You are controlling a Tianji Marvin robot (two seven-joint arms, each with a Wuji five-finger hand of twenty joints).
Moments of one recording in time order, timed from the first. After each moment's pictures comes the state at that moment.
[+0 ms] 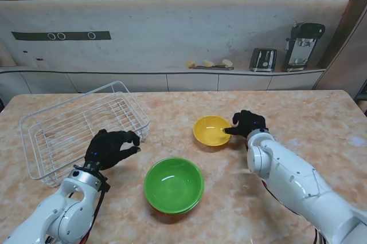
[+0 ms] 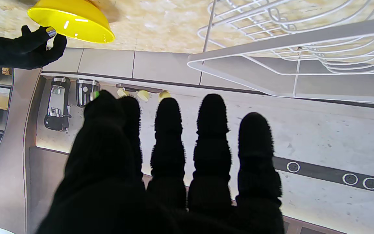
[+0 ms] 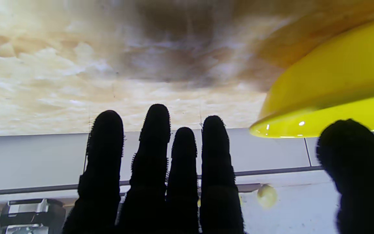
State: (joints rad) left arm 1.79 -1.09 -1.36 -1.83 1.02 -0.01 0.22; right arm -0.95 -1.19 0.70 -0.86 -0.66 0.28 -0.26; left_hand 1.06 -0.23 -0.03 -0.08 0.66 -0.16 0.77 0.71 0.89 0.02 0.42 0.64 0.81 0.15 0.54 0.76 0.40 0.25 1.16 0.54; right_hand 0.09 -0.51 0.82 -0.05 0.57 -0.12 0.65 0.54 0.53 -0.11 0.71 0.46 0.75 -0.12 0.65 0.39 0.54 0.06 1.16 0.33
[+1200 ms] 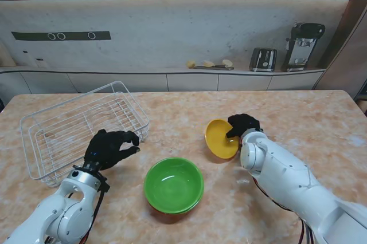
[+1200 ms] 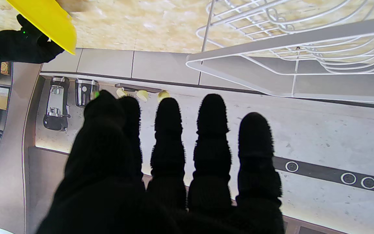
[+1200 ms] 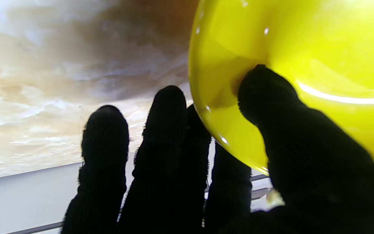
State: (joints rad) left arm 1.80 -1.09 -1.36 -1.83 1.02 -0.01 0.22; right arm -0.90 -1.27 0.68 -0.74 -0.50 0.24 -0.28; left_hand 1.06 -0.23 -0.03 -0.08 0.66 -0.16 0.77 0.71 0.89 0.02 0.42 0.64 0.81 0.15 0.54 0.76 0.40 0.25 1.16 0.54; right_hand 0.63 -0.78 0.86 -0.17 0.79 -0.35 1.03 0.53 0.93 -0.22 0.83 0.70 1.07 -0.20 1.01 0.51 0.86 0.00 1.39 0.31
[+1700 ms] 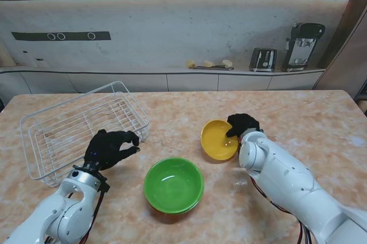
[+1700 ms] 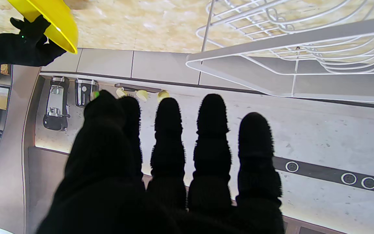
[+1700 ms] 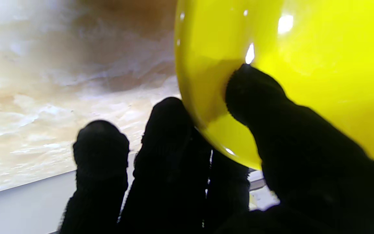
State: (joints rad) left arm 1.80 -1.09 -1.36 -1.83 1.02 -0.01 0.22; right arm -0.95 -1.26 0.75 -0.82 -0.47 0.26 -0.26; left_hand 1.06 -0.23 -0.03 -0.08 0.66 -0.16 0.77 0.71 0.89 0.02 0.42 0.64 0.81 0.15 0.54 0.76 0.40 0.25 1.16 0.54; right_hand 0.66 -0.83 0.96 -0.18 0.80 -0.31 1.03 0.87 0.96 -0.24 0.95 0.85 1.12 -0.22 1.17 0.60 1.00 -0.01 1.47 0.40
